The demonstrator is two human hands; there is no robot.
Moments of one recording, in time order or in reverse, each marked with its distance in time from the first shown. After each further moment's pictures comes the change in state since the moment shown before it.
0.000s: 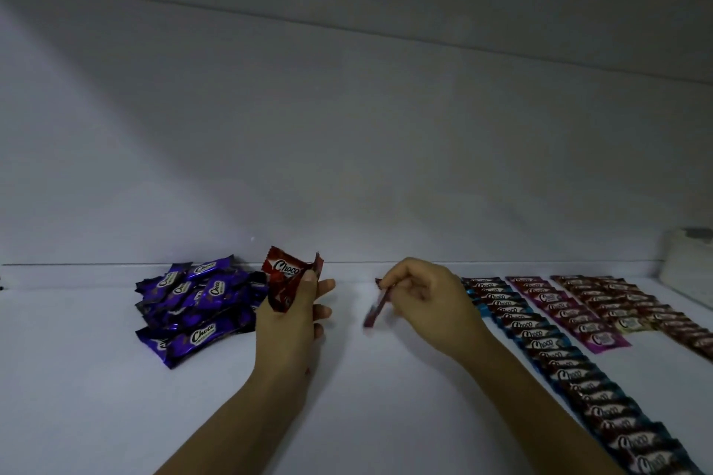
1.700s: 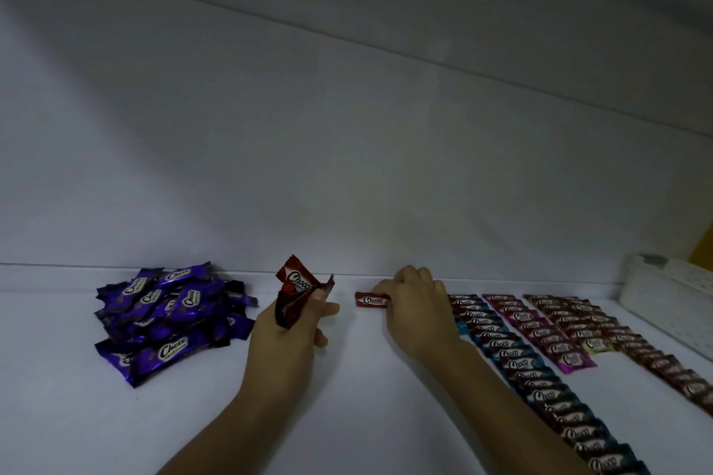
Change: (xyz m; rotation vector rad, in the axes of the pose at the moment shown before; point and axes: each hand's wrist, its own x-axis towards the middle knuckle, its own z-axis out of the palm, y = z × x) left_hand 0.005 -0.010 0.002 0.200 -0.135 0.045; right_hand 0.032 0.035 0.008 -0.967 -0.043 -0.079
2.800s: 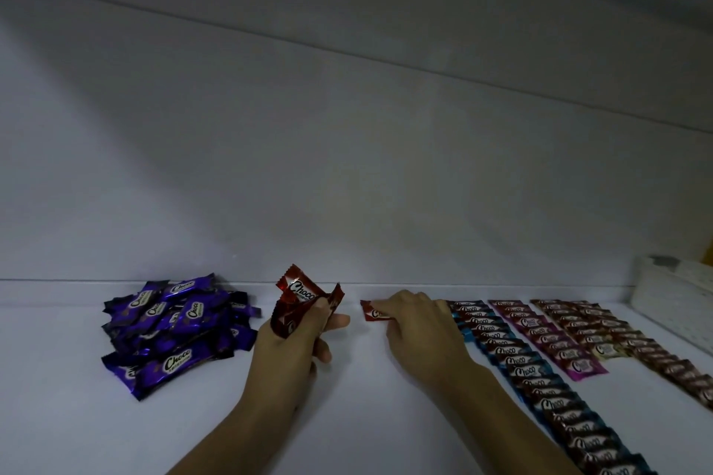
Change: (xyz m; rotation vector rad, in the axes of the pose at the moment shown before) left_hand -0.003 0.010 0.000 -0.101 -0.098 -0.083; right_hand -0.014 0.001 0.003 0.177 0.013 -0.057
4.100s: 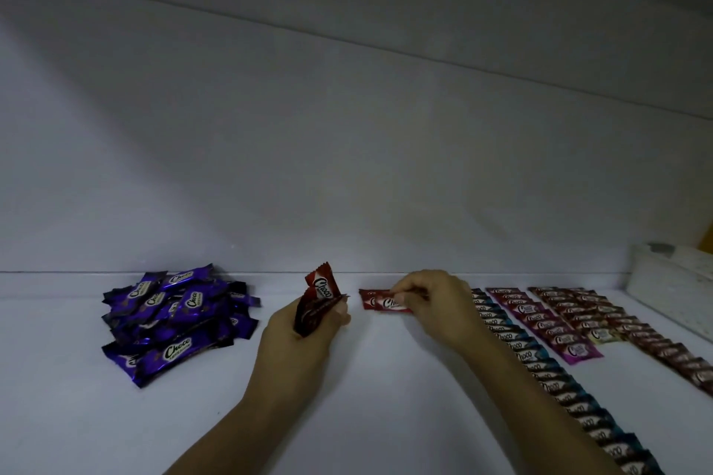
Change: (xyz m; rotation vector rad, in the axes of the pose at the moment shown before) left_hand -0.006 -0.007 -0.001 0.269 -0.015 0.160; right_hand 0.003 0.019 -0.024 0.375 0.039 0.202
